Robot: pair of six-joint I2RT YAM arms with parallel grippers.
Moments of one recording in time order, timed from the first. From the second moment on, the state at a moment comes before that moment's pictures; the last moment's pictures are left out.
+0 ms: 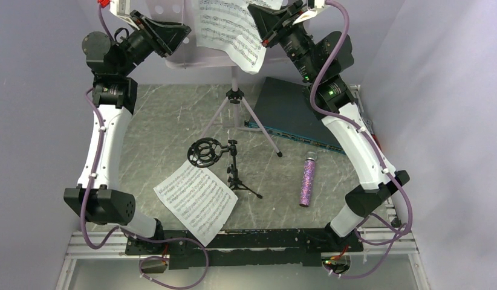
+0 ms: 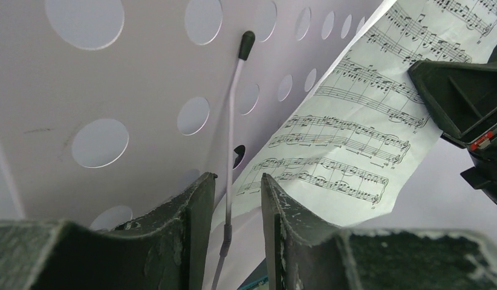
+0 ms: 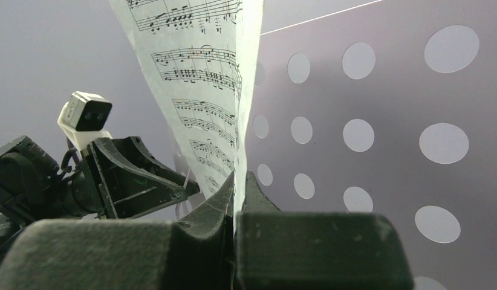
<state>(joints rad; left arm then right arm) -0.04 1.50 1.78 0.21 0.73 -0.62 0.59 1.63 2.06 0.15 -0.16 0.21</state>
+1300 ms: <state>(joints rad) -0.08 1.46 1.65 0.38 0.67 -0.56 0.59 1.81 2.25 0.10 -0.08 0.26</state>
